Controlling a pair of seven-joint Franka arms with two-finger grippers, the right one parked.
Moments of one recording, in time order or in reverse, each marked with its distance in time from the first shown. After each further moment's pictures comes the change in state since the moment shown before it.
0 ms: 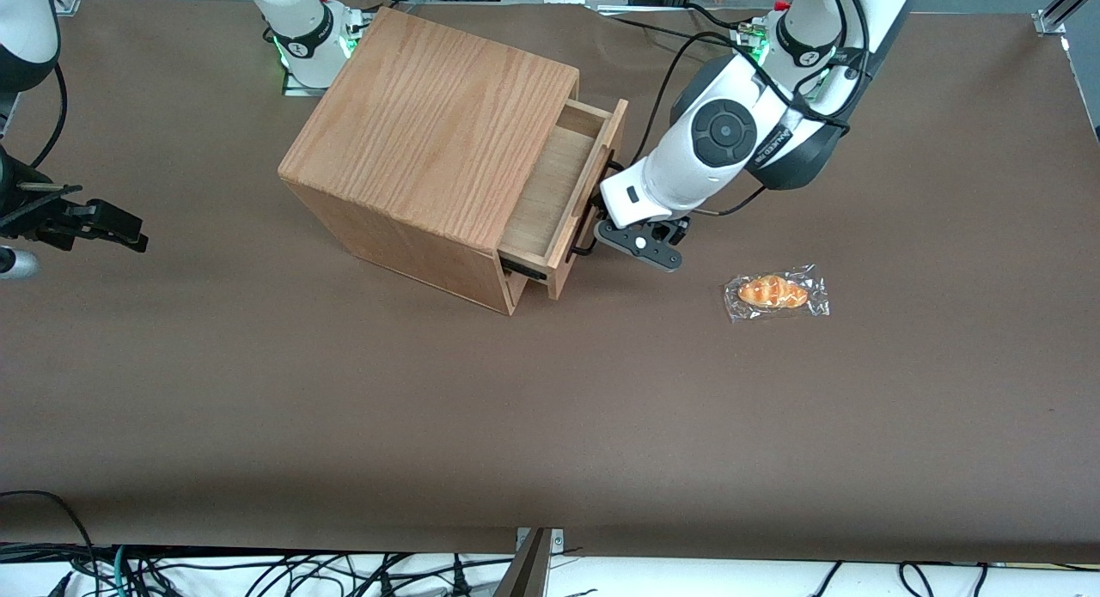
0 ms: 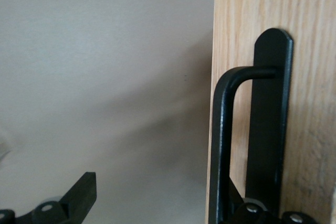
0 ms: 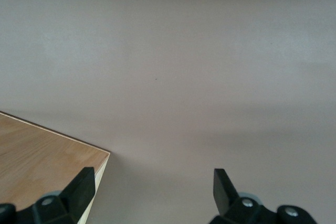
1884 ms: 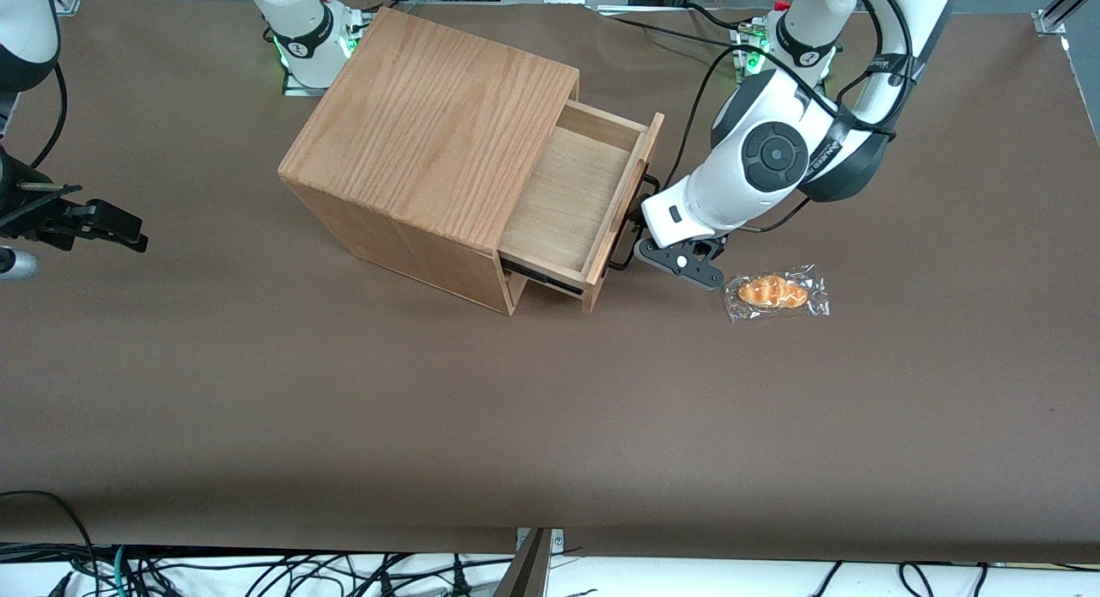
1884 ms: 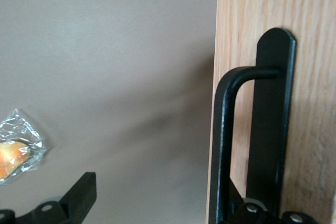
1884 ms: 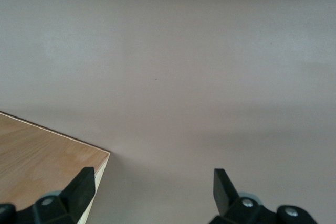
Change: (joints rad) arm 0.083 -0.011 0.002 -0.005 0.015 -0.039 0.083
